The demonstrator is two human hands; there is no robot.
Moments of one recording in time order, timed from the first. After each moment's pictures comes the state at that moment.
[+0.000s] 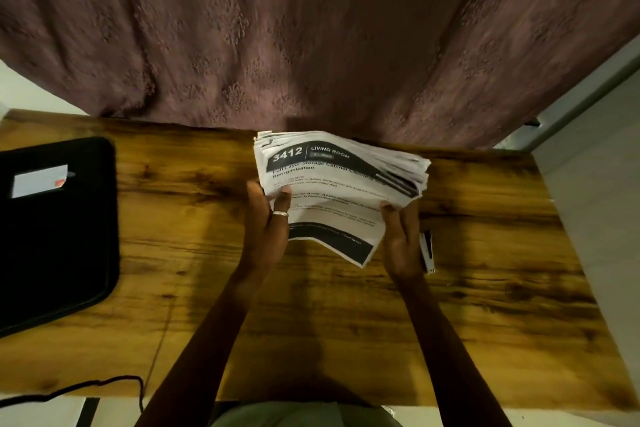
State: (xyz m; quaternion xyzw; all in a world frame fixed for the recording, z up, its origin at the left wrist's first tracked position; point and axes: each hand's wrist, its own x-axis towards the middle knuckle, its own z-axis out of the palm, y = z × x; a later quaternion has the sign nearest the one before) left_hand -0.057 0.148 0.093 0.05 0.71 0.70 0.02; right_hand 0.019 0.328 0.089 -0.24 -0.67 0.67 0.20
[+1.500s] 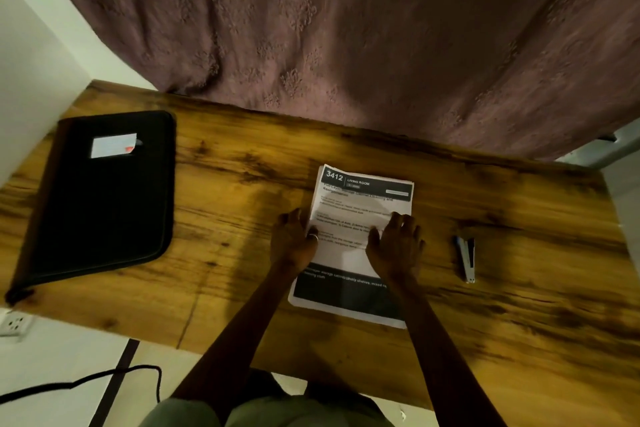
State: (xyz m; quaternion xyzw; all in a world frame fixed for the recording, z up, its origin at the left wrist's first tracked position) left_hand -0.055 0.118 0.004 -0.04 0.93 0.34 0.16; right_hand -0.005 0.293 0.010 -0.28 -0.94 0.17 -0.03
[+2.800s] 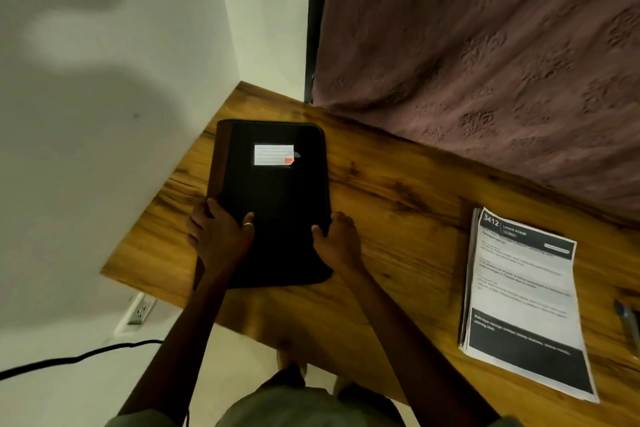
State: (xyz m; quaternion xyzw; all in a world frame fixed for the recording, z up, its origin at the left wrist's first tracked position) left_hand -0.152 -0.307 0.011 -0.28 0.92 0.26 0.06; right_hand -0.147 -0.108 0.011 -0.17 -0.91 0.34 -0.16
